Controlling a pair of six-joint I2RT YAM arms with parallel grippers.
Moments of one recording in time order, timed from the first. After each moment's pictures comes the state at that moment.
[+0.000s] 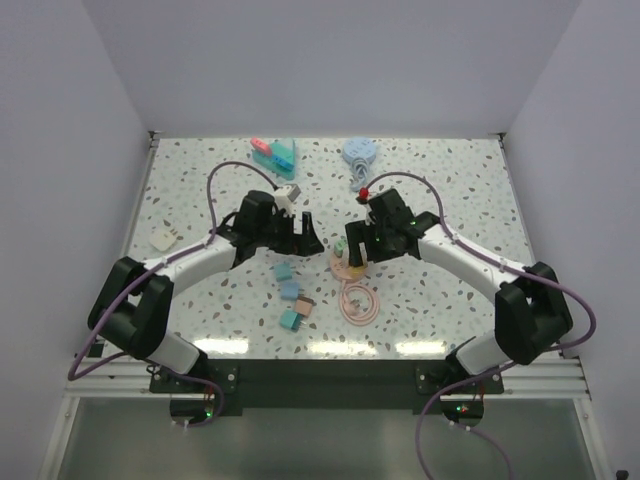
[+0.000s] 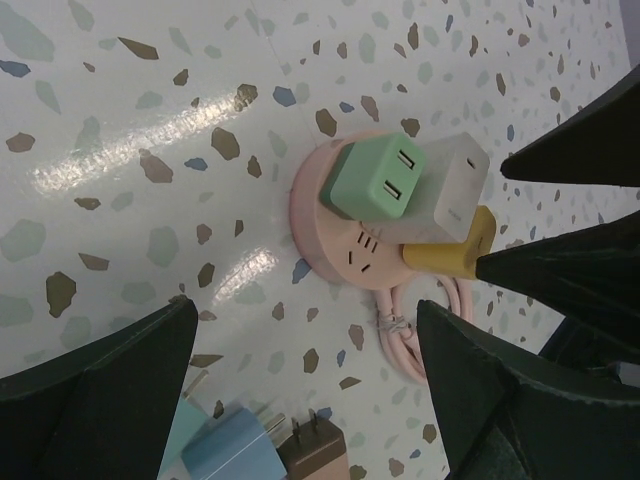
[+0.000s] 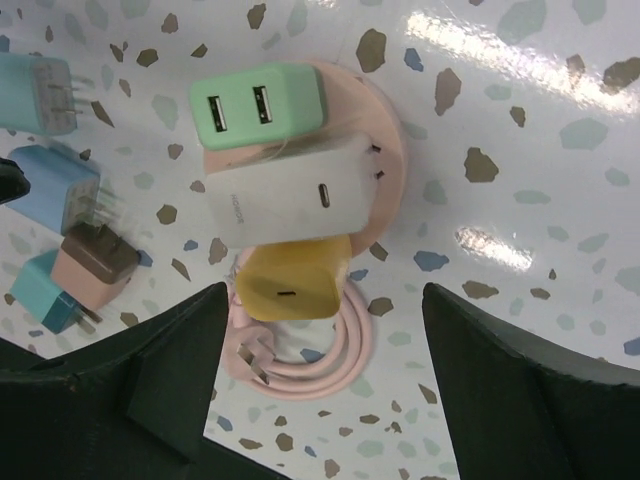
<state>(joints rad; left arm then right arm) -0.50 1.51 0.86 -0.02 0.38 -0.42 0.56 1.47 1.04 -0.59 -0.07 0.32</state>
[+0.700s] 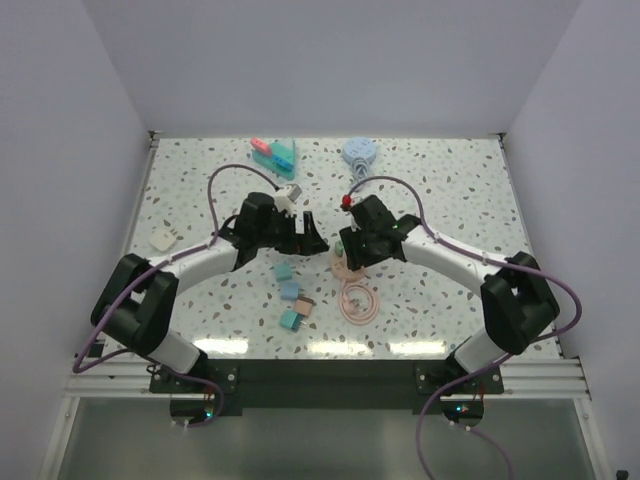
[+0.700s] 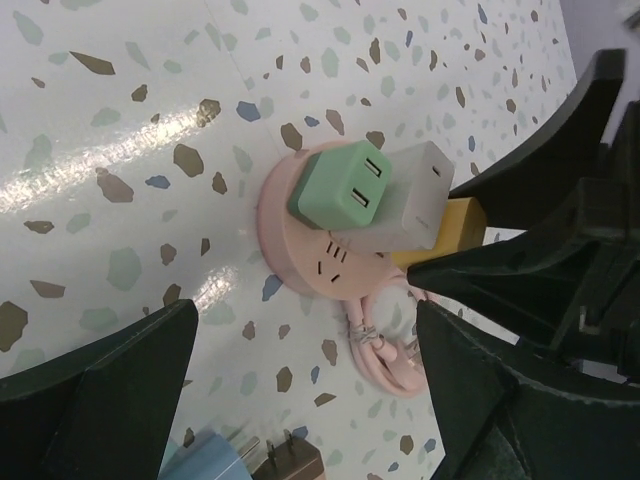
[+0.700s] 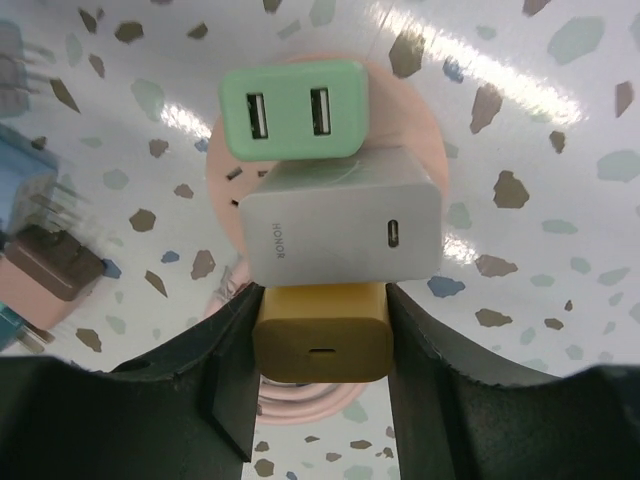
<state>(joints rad) -0.50 1.52 0.82 0.10 0.43 -0.49 0.67 1.58 1.05 -0.53 0.02 0.27</state>
